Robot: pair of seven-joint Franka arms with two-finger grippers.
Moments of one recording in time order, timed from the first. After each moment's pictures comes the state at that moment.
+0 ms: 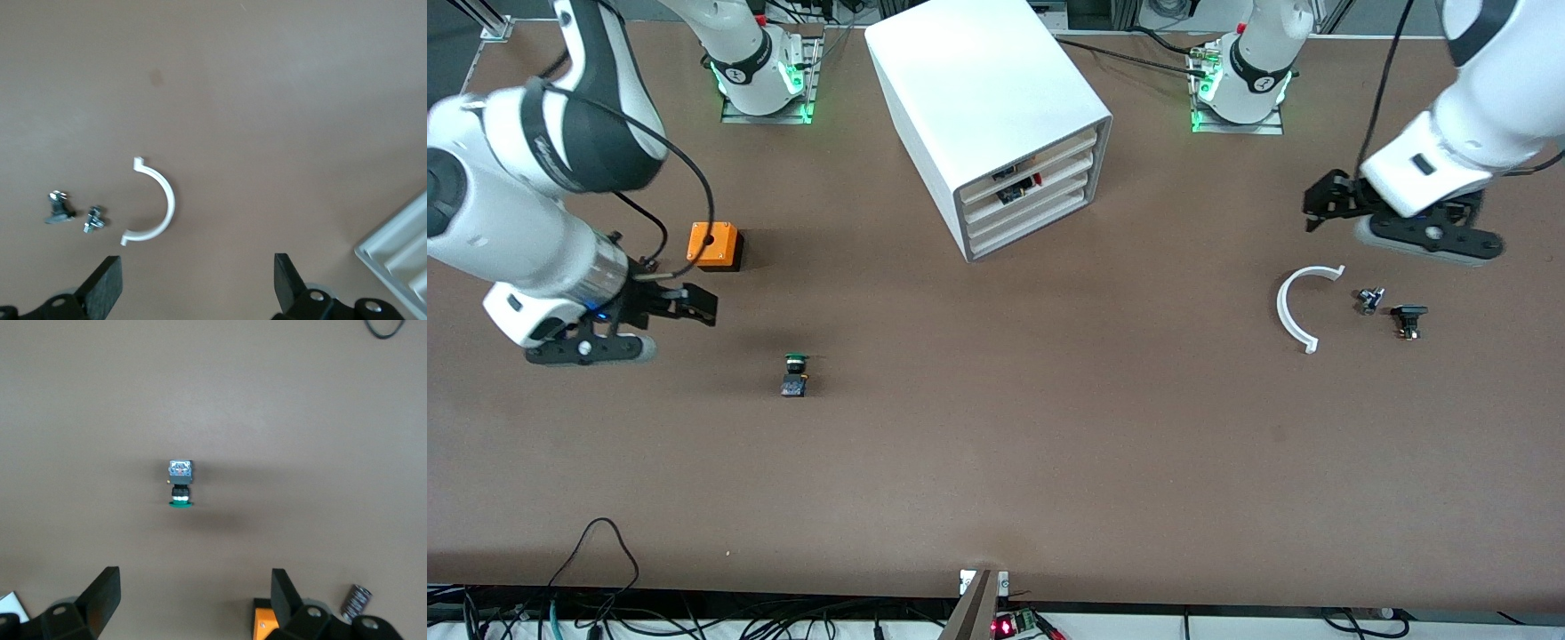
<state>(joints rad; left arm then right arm) -0.04 -0.01 -0.14 -1.74 0.00 1.65 0.07 0.12 0.33 0.05 -1.56 -0.01 1.87 0.11</state>
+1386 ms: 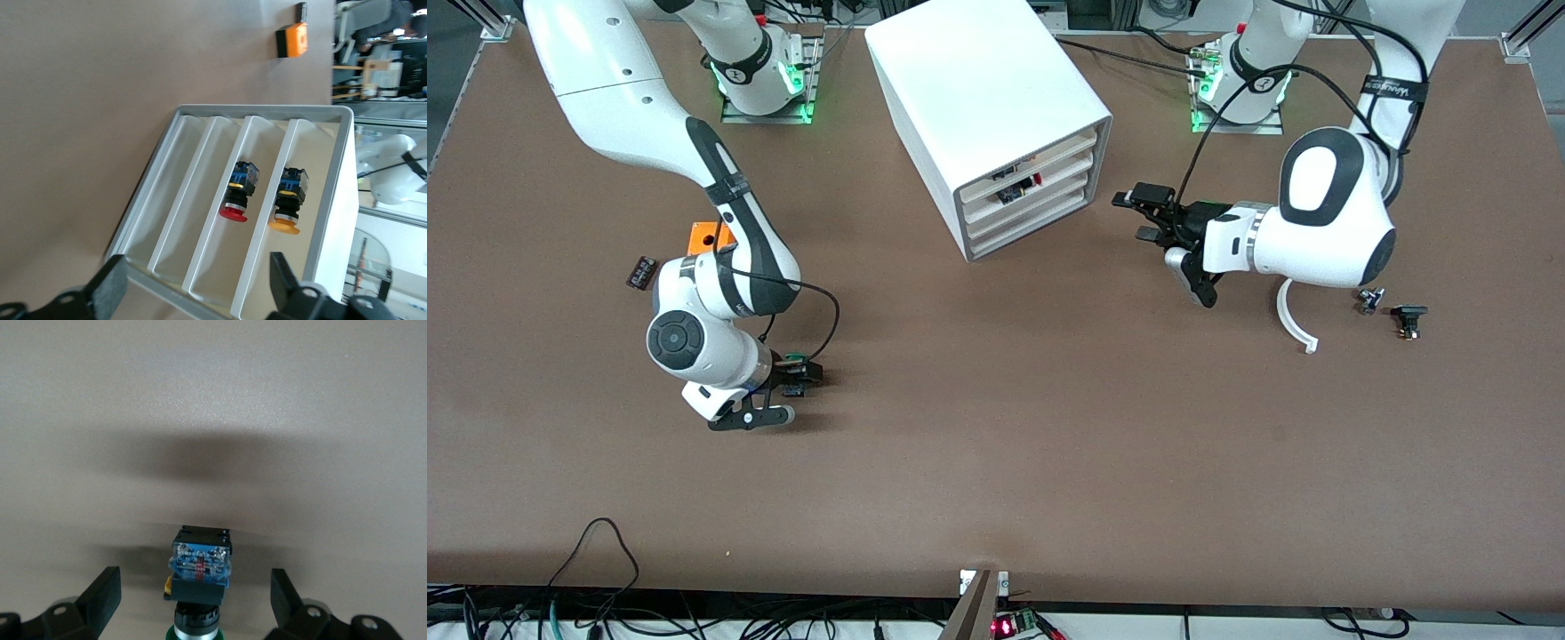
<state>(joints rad) -0.04 0.24 -0.21 -2.05 -0.92 1.75 0.64 0.18 0.72 0.05 -1.61 -0.01 2.29 0.11</state>
